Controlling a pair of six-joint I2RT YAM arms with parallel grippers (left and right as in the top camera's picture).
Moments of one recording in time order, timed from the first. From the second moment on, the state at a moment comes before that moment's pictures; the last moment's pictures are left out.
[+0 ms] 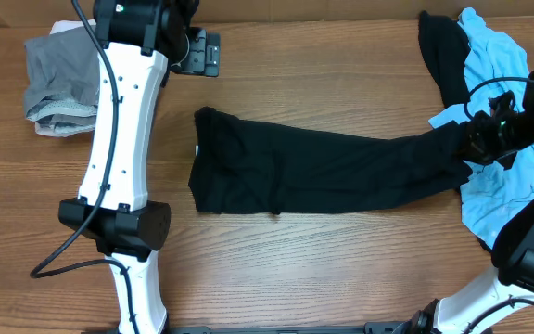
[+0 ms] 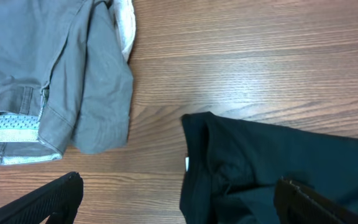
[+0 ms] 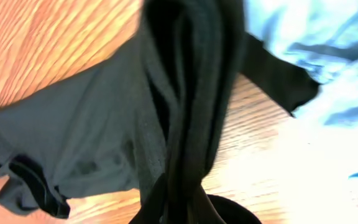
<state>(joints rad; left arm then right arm) -0.21 2.15 2.59 -1.56 -0.15 -0.16 -0.40 1.91 1.63 -1.33 -0.36 0.10</state>
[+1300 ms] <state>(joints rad) -0.21 2.15 2.59 -1.54 -0.15 -0.16 0.40 1.95 1.63 -1.17 -0.33 0.26</state>
